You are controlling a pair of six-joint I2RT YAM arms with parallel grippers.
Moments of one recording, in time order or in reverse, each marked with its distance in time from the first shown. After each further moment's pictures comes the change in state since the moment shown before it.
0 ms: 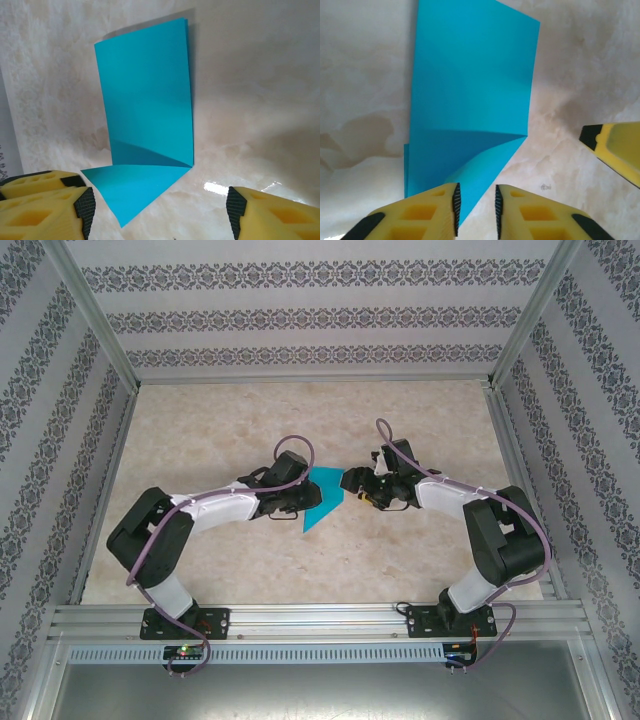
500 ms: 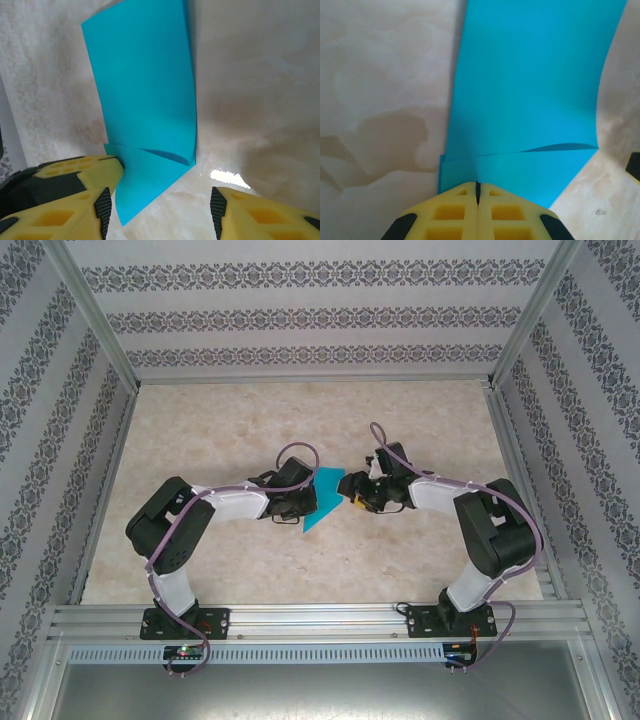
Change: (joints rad) left arm 0.000 0.113 0.013 -0.002 -0.027 -0.034; right arm 0.033 0.067 0.001 0.028 -0.034 0.045
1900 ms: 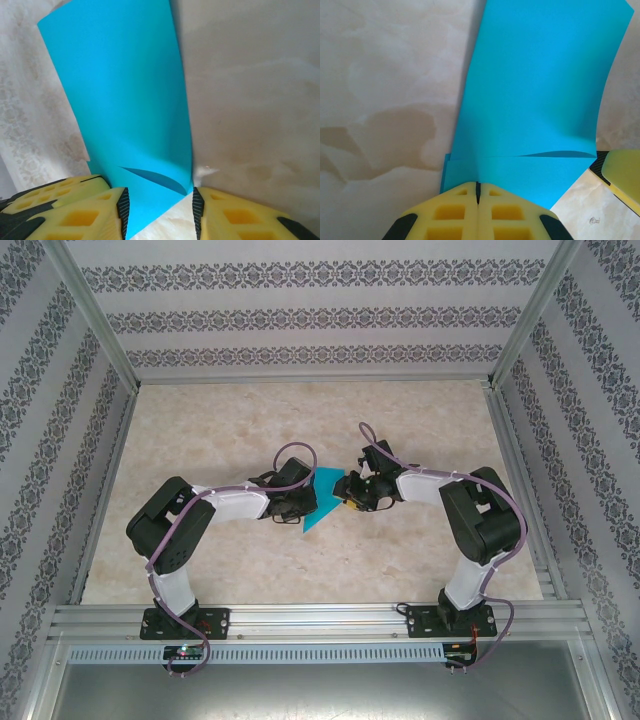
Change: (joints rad) left arm -0.002 0.000 0.000 -0.005 -0.011 -0.074; right arm 0.039 0.106 0.103 -0.069 0.046 0.049
